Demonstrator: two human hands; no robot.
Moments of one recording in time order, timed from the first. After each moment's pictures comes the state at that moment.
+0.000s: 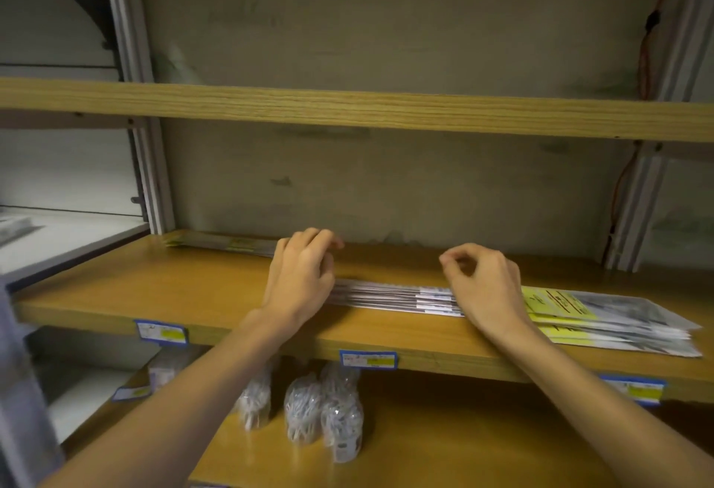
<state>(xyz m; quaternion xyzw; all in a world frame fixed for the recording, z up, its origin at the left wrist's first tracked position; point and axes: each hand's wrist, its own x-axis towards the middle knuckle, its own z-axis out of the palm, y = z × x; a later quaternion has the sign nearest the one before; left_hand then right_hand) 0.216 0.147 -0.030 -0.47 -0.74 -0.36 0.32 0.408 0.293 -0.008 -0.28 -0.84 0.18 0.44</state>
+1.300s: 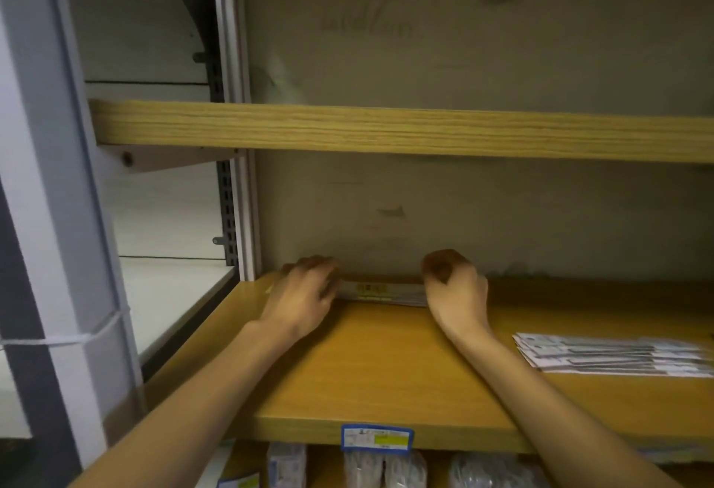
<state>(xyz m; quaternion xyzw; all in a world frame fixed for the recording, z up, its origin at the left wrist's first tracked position) -0.048 0.036 -0.024 -0.53 -0.78 -0.27 0.17 0.127 0.173 -0.016 -0.36 -0.77 0.26 0.47</state>
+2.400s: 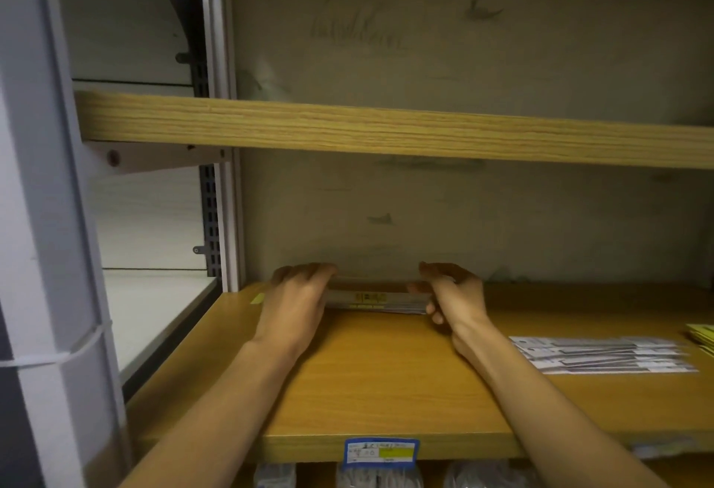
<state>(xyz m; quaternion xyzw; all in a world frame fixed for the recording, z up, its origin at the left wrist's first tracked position) -0.043 0.036 -0.031 -0.54 -0.73 -0.28 0.32 0.129 0.168 -0.008 -0.34 -0.61 0.55 0.46</state>
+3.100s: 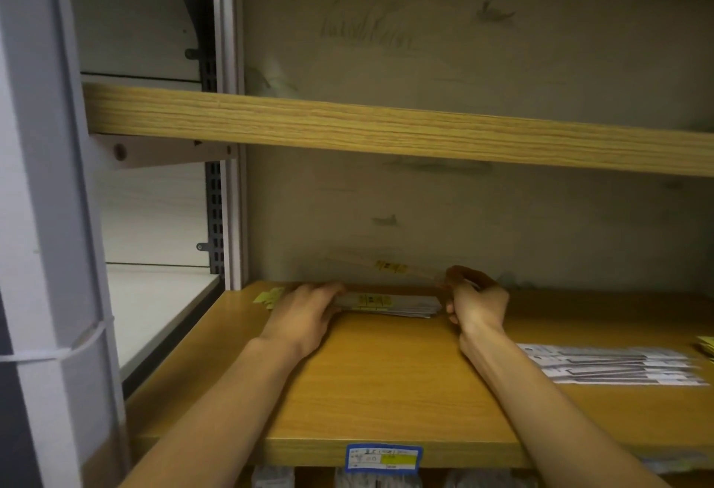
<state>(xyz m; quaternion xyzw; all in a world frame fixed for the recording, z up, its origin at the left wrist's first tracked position) -0.051 0.046 -0.038 -0.55 -0.79 -0.23 0.14 0.125 0.189 -0.016 -0.40 -0.50 0.54 0.55</state>
